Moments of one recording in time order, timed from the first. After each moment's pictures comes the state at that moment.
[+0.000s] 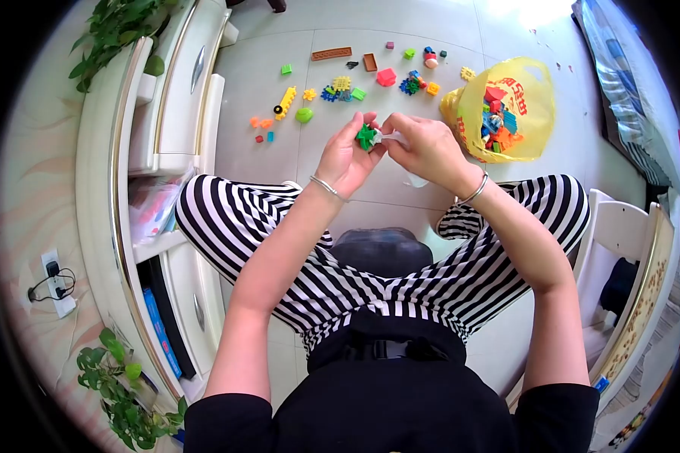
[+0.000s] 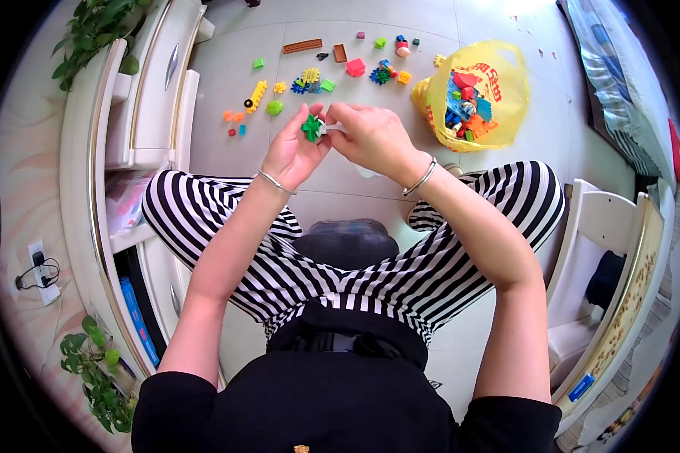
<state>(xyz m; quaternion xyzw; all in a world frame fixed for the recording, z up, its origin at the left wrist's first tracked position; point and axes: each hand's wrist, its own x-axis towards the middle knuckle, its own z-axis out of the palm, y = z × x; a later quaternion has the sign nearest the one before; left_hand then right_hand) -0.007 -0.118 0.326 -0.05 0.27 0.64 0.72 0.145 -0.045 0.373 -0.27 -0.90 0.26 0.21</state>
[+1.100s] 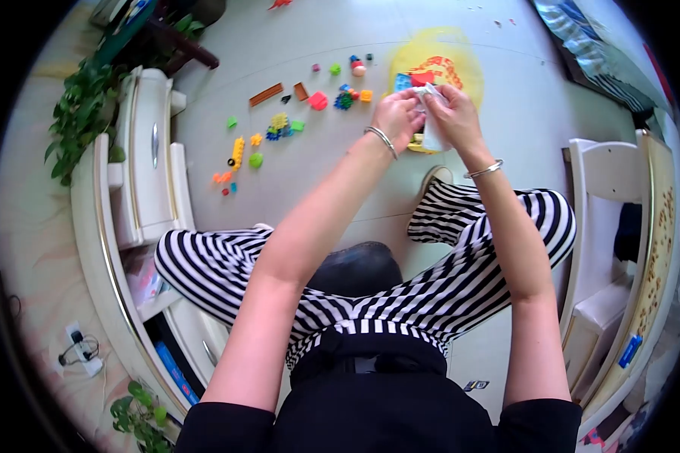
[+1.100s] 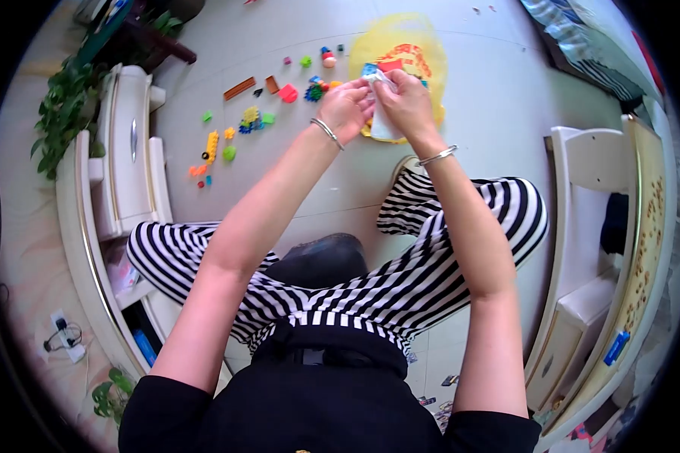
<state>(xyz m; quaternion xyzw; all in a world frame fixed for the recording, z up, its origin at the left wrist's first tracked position) 0.180 0.036 0.306 0.11 0.33 0.51 0.79 0.313 0.043 0.338 -0.57 -0.65 0.34 0.37</state>
